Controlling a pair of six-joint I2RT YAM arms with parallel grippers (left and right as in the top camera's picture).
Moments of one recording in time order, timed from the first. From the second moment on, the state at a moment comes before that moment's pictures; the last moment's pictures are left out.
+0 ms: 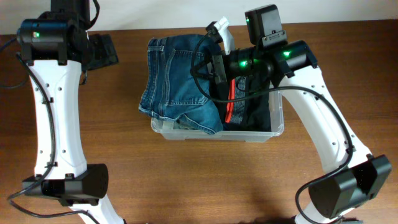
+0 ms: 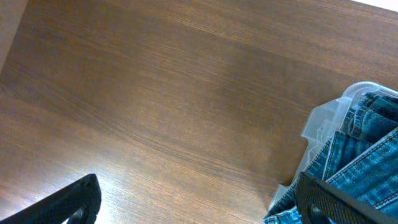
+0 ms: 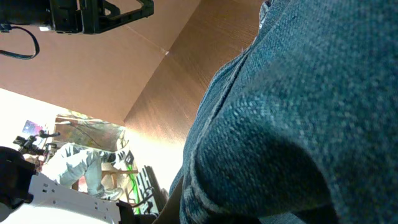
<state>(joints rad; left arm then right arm) -0.04 1.94 2.44 -1.59 -0.27 -0.31 0.33 1.80 1.84 -0.87 -0.93 0.13</state>
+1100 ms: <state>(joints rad) -0.04 1.94 2.44 -1.59 -0.27 -0.31 0.30 1.82 1.84 -1.05 -0.46 0.05</state>
